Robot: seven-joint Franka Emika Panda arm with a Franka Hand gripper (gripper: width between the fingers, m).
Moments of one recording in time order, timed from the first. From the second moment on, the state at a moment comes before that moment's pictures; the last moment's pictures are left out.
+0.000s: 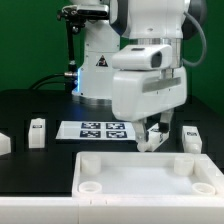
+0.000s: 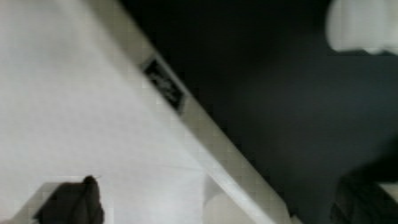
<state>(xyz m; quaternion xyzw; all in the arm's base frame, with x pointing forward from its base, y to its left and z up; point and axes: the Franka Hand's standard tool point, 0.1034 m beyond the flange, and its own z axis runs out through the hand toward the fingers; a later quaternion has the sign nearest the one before) 0.505 0.067 0.060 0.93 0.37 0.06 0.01</state>
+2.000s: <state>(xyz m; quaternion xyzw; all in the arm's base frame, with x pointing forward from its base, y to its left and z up) 0.492 0.074 0.060 0.98 -0.18 0.03 -0.06</state>
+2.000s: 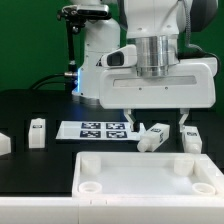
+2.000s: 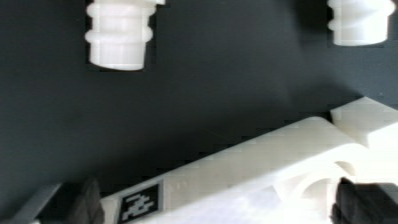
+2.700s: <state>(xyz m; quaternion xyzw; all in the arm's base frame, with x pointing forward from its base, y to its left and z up) 0.451 0.059 0.044 0.98 -0.20 -0.05 -0.07</state>
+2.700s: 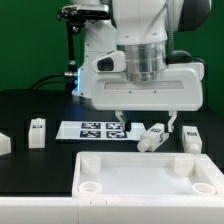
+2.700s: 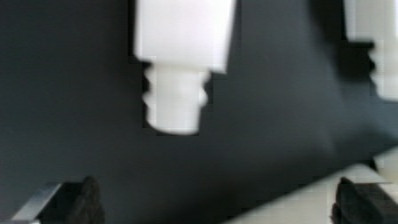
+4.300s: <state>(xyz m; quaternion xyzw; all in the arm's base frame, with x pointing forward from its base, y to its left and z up) 0.411 0.087 0.008 0.96 -0.24 -0.10 -0.06</state>
